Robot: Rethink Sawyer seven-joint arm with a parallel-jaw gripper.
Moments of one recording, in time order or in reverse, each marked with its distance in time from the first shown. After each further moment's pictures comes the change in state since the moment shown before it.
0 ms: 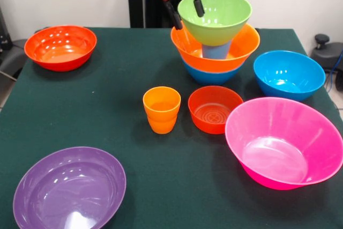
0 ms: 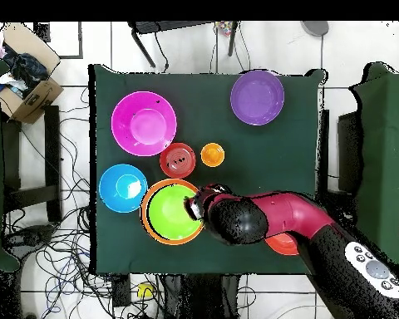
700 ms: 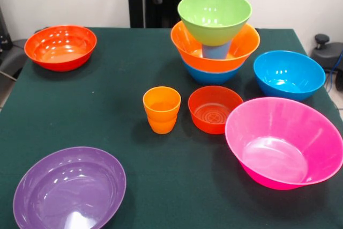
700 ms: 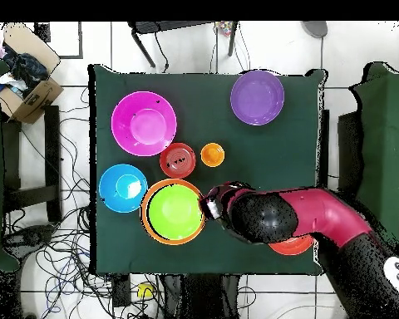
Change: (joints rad) arm -0.111 -0.123 0.125 -0.019 0.098 0.191 0.000
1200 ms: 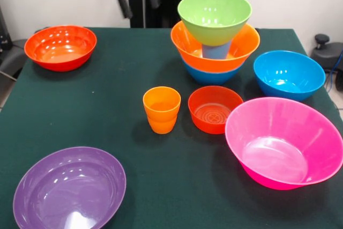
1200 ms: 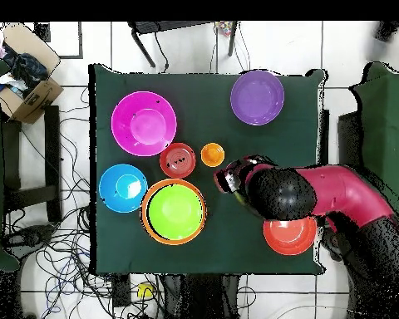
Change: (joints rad) arm 0.023 0.052 -0.038 -0.185 -0.111 0.020 0.000
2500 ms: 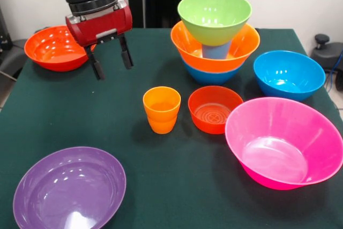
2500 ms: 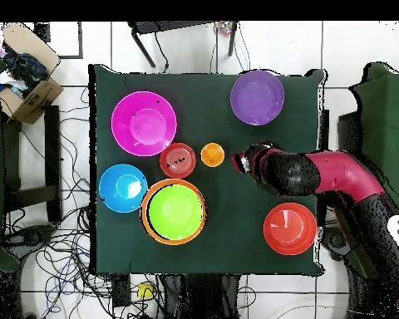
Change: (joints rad) arm 0.006 0.285 -0.057 -0.205 -0.230 -0.011 0.000
